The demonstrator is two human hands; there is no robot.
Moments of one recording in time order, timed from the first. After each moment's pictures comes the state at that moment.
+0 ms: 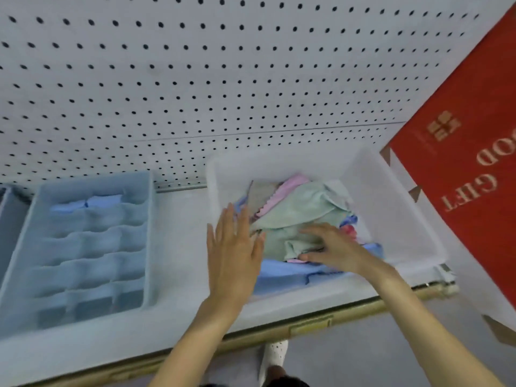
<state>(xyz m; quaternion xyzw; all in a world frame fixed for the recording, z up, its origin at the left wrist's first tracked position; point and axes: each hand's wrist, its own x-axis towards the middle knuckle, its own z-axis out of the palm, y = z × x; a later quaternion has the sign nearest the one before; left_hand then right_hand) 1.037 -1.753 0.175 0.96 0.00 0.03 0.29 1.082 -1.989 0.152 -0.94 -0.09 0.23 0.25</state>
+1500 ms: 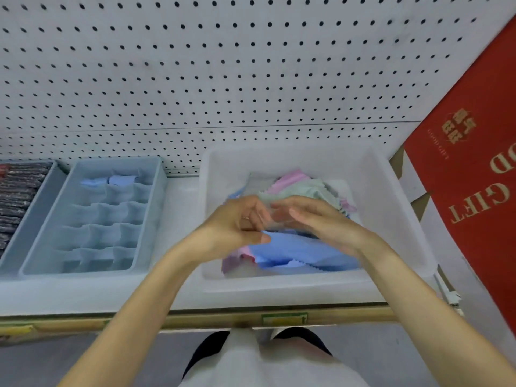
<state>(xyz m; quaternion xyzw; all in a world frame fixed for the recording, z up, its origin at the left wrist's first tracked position) 1.048 -1.785 0.264 0.79 -0.03 -0.22 0.57 1.098 -1.998 0.224 -0.71 -0.14 0.34 0.61</state>
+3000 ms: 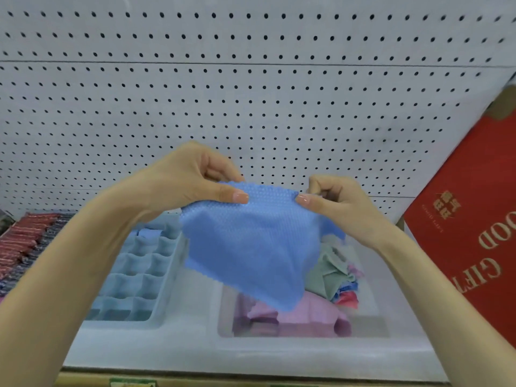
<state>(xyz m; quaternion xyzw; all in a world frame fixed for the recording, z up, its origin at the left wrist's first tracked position) 1.068 -1.724 0.448 0.86 -0.07 -0.09 0.50 1.124 -1.965 0.379 -0.73 -0.30 0.10 0.61</state>
